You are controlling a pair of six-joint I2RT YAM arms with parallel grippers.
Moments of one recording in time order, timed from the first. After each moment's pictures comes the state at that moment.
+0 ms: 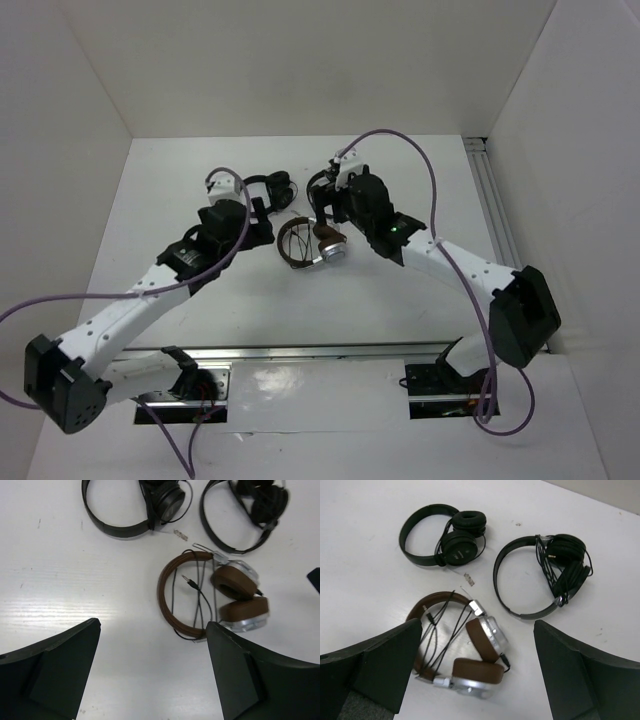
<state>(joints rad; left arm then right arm) -0.57 1.16 0.92 -0.35 -0.42 -0.56 0.68 1.48 1.06 0.12 0.18 0.05</state>
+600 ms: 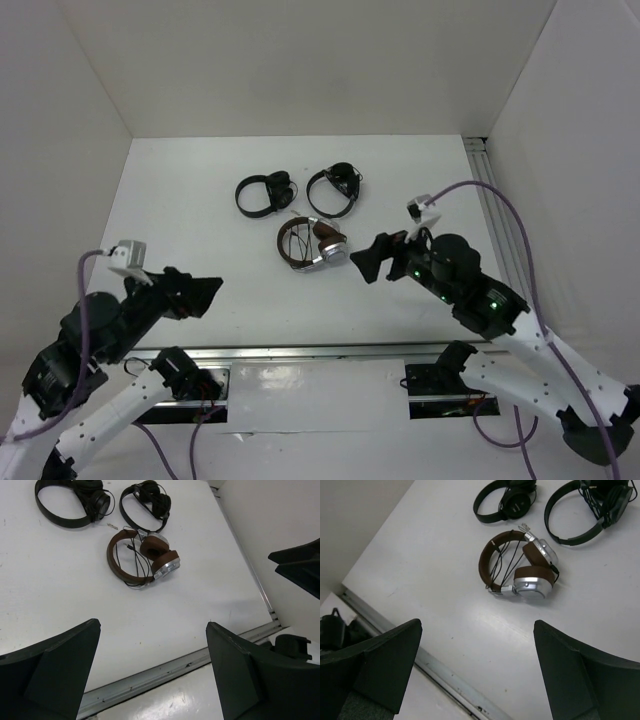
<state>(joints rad) -0.68 0.35 0.94 -0.83 -0.24 -0.59 0.78 0.75 0.84 -0.35 0.12 0.41</state>
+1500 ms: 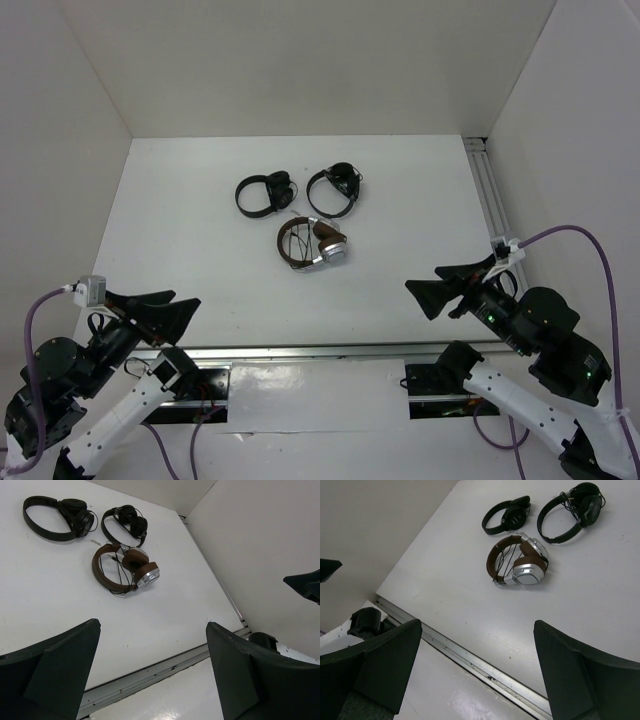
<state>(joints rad) -0.68 0.00 0.89 -0.91 -0.21 -0.61 0.78 0.29 0.95 -0.78 0.15 0.48</state>
